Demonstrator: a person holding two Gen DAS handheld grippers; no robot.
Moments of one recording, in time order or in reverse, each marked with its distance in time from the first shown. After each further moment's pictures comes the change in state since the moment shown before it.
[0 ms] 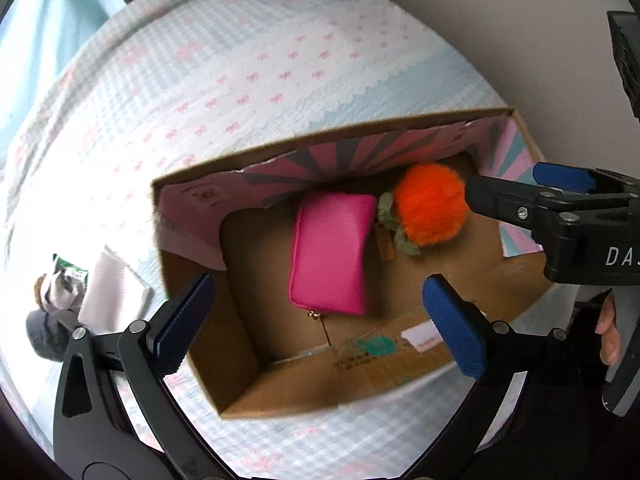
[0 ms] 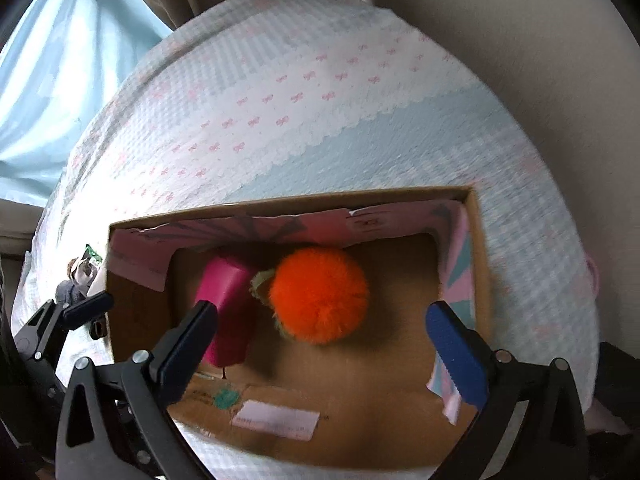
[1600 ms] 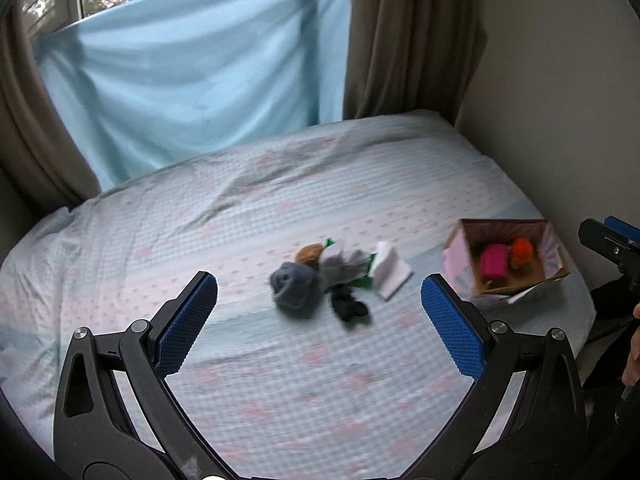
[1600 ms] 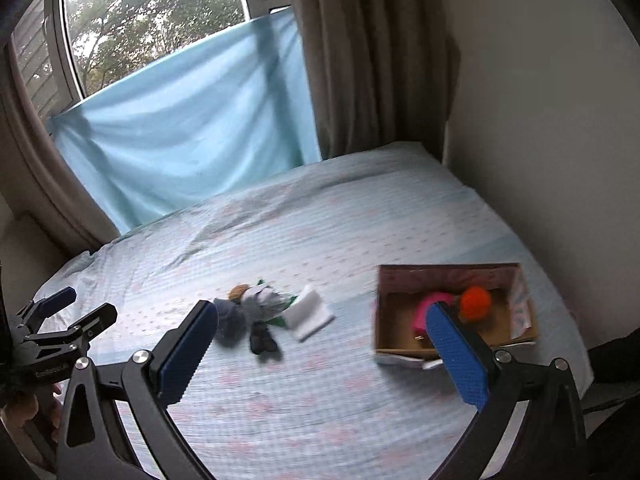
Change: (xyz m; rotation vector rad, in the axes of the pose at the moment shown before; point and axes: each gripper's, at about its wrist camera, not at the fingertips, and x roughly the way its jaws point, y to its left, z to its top) left arm -0.308 0.301 -0.261 -0.268 -0.497 0.220; right arm -0.205 0.320 -0.172 -0.193 -0.509 0.019
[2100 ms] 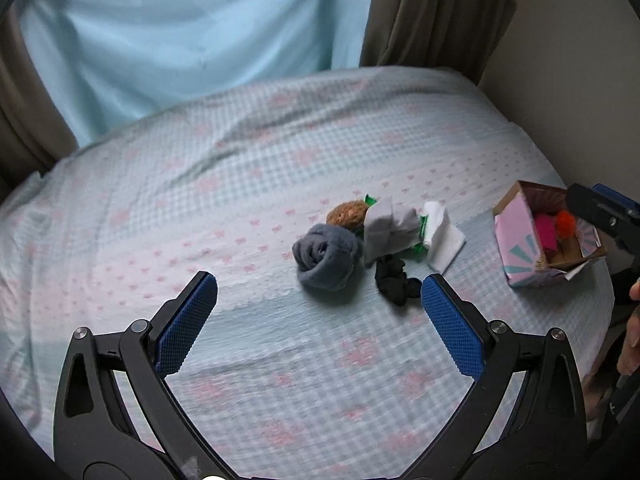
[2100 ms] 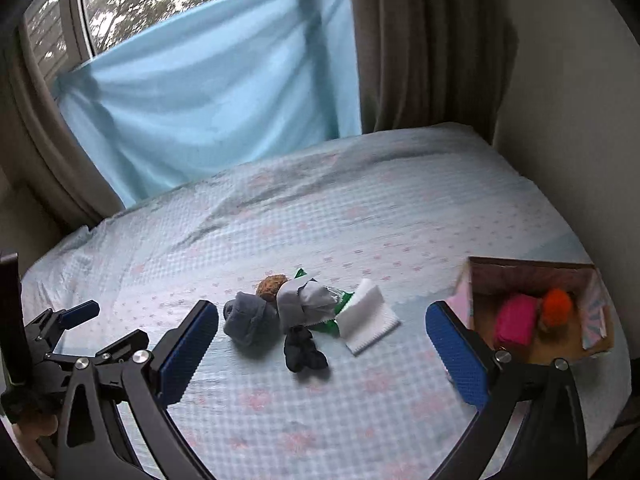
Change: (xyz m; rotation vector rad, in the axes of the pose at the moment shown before) left arm 0.144 0.069 -0.041 -0.034 0.133 -0.051; right arm 0.146 0.077 -0.021 -0.074 0.046 0.042
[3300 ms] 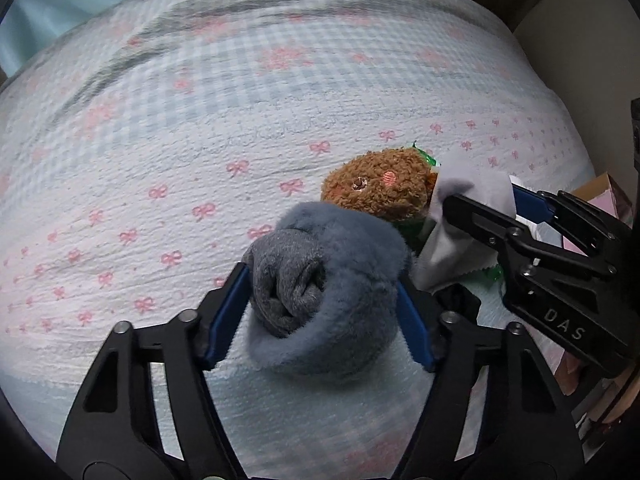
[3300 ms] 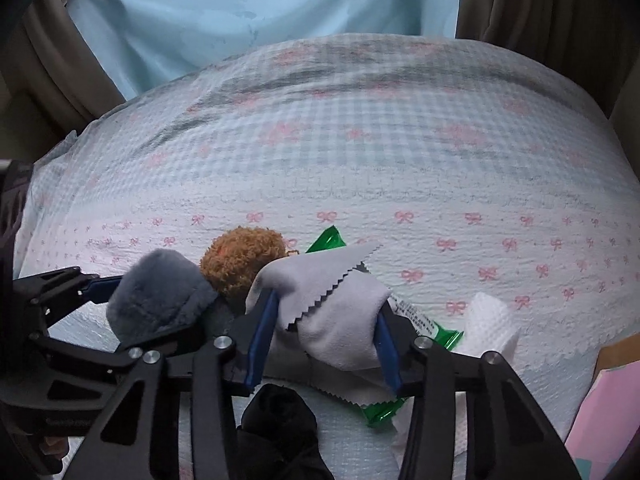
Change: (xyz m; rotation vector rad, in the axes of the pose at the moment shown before) left arm 0.242 0.010 0.007 -0.065 0.238 -0.116; right arm 0.258 0.010 -0.022 -0.198 0.206 0.159
